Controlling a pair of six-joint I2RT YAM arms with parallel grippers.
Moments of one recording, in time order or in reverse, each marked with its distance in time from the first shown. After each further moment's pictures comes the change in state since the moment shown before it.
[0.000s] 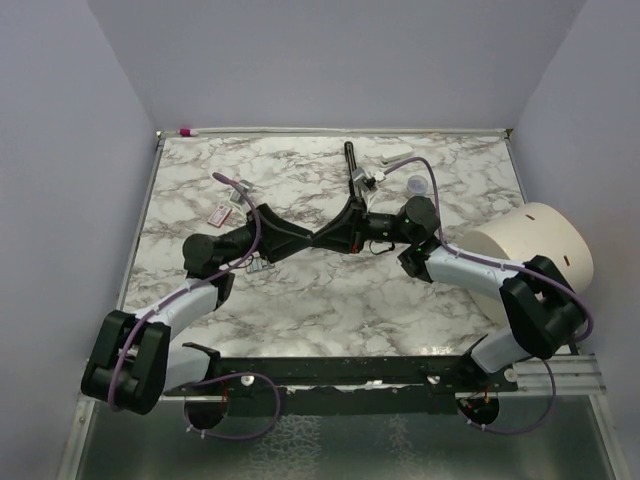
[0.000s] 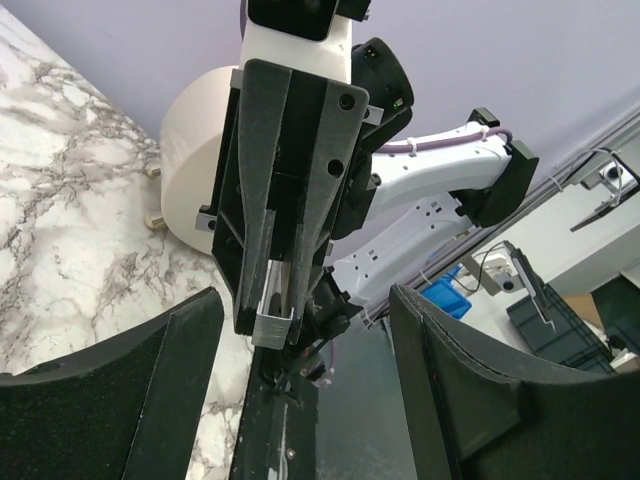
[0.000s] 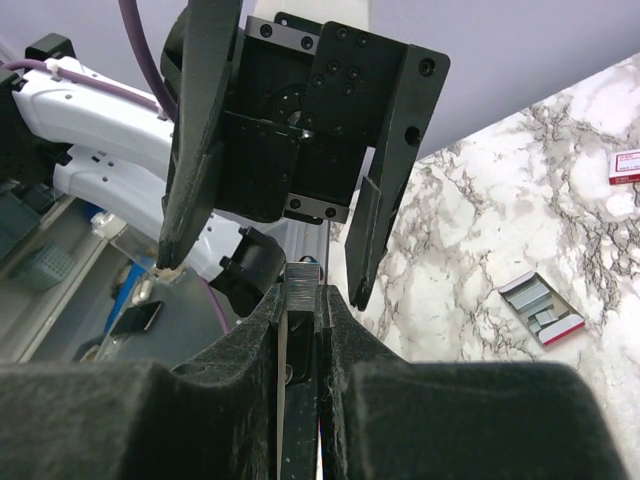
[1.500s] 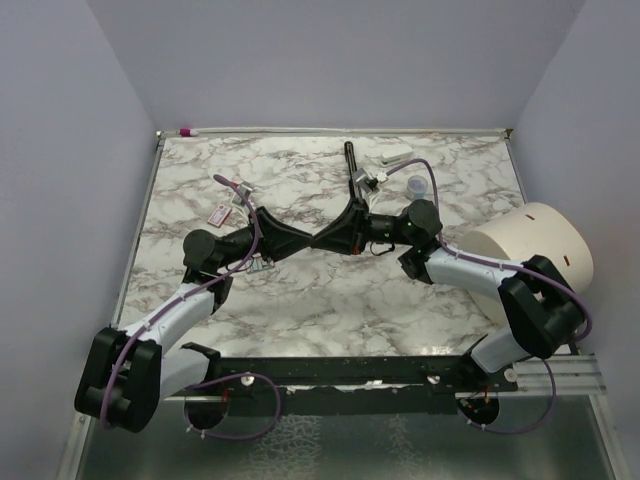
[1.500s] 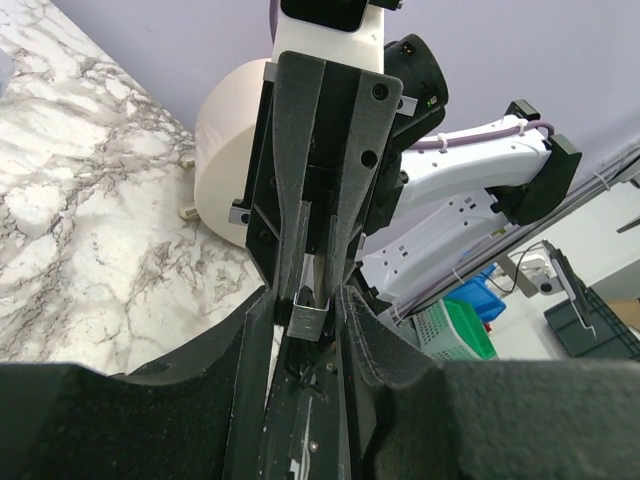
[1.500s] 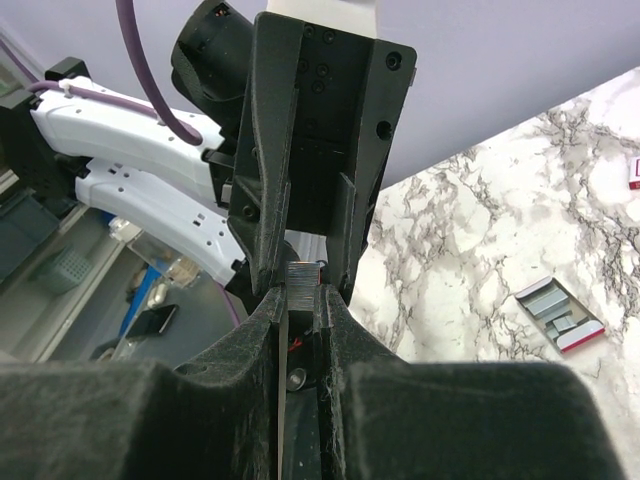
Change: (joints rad) left arm -0.014 -0.095 0.008 -0.243 -0.031 0.153; right arm -0.005 0.003 -0.019 0.072 -0.008 0.056
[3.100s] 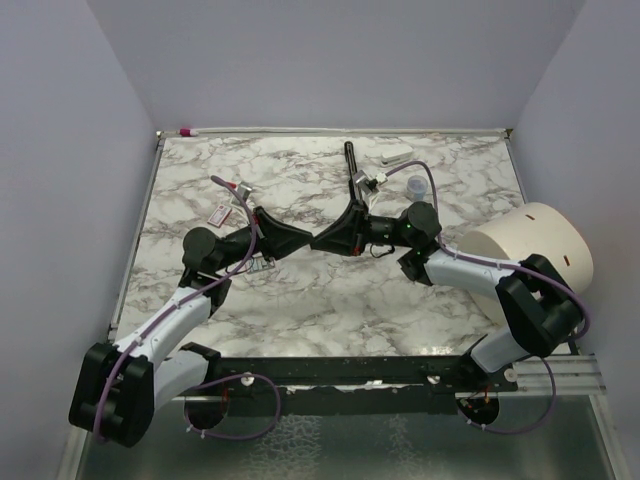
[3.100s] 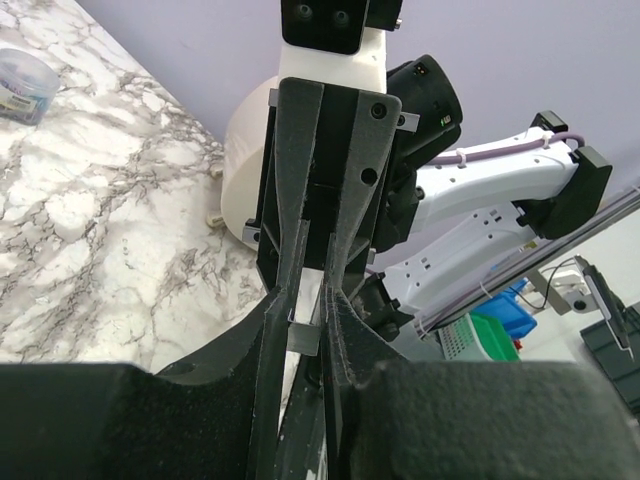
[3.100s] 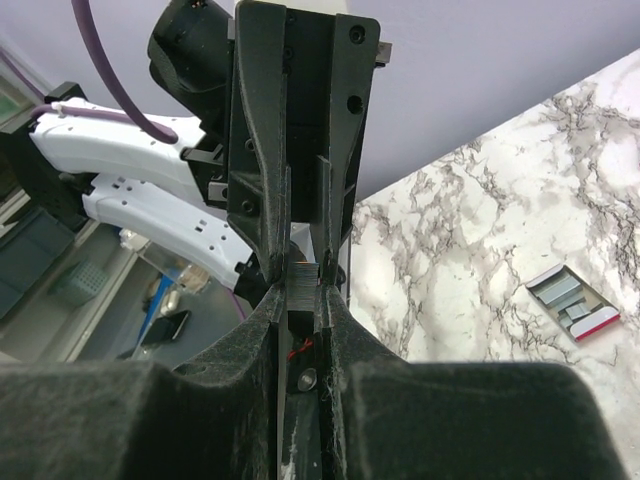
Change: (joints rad) left arm -0.024 -0.076 0.018 -0.167 -0.068 0.104; right arm 0.000 0.010 -0.018 0.024 0.010 0.047
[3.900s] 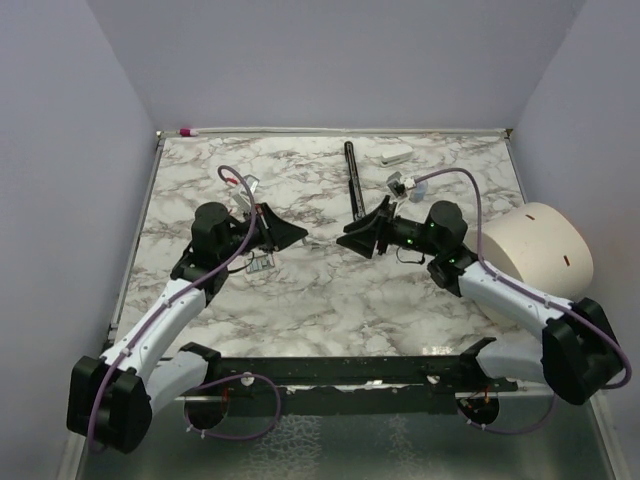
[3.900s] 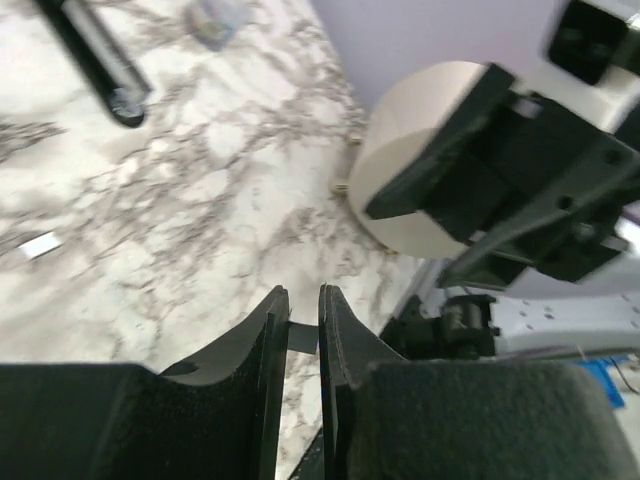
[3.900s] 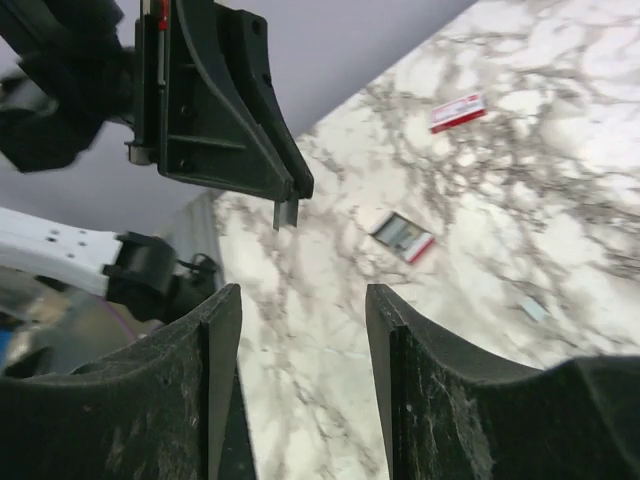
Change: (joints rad) left arm -0.002 -0.044 0.142 -0.577 -0.167 0.216; right arm -0.087 -0.242 -0.100 -0.378 0.150 -0.243
